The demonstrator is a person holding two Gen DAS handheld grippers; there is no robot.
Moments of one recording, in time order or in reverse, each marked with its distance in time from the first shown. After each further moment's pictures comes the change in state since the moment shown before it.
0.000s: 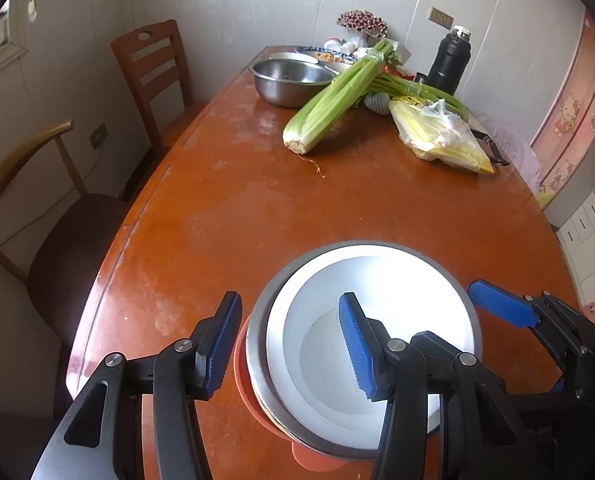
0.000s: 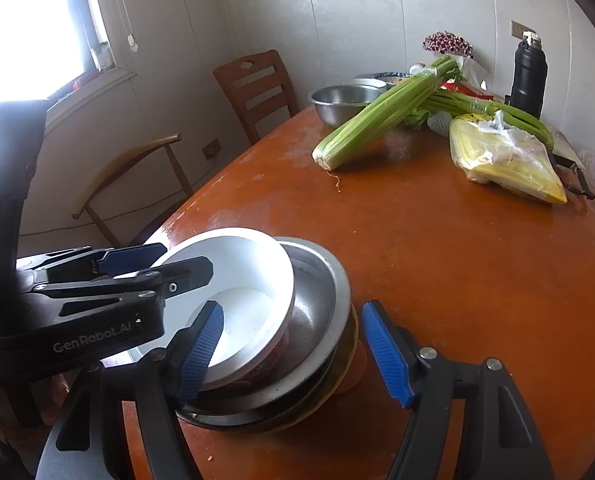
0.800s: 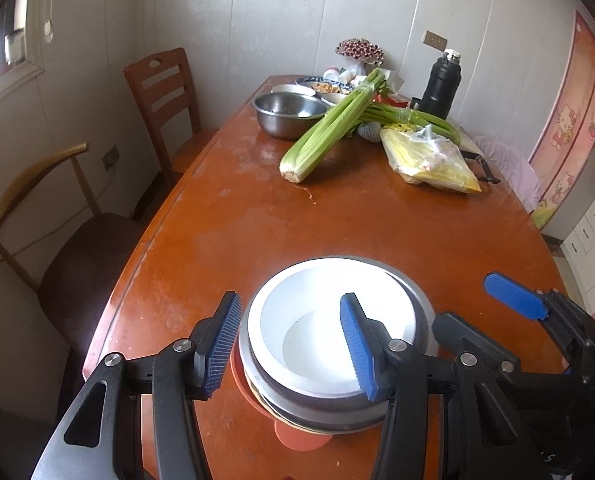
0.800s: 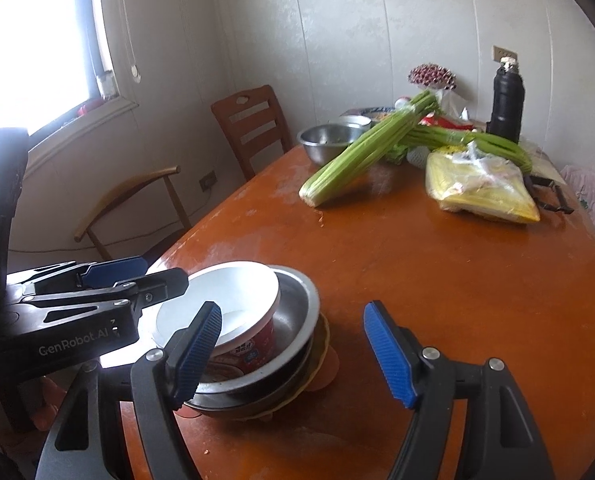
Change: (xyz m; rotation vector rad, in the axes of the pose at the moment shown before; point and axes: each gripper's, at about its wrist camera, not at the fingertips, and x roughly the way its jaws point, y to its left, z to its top) left arm -0.048 -0.018 -0.012 0.000 -0.107 0.029; right arm -0.048 -0.009 -0.005 0.001 -0.132 -0.029
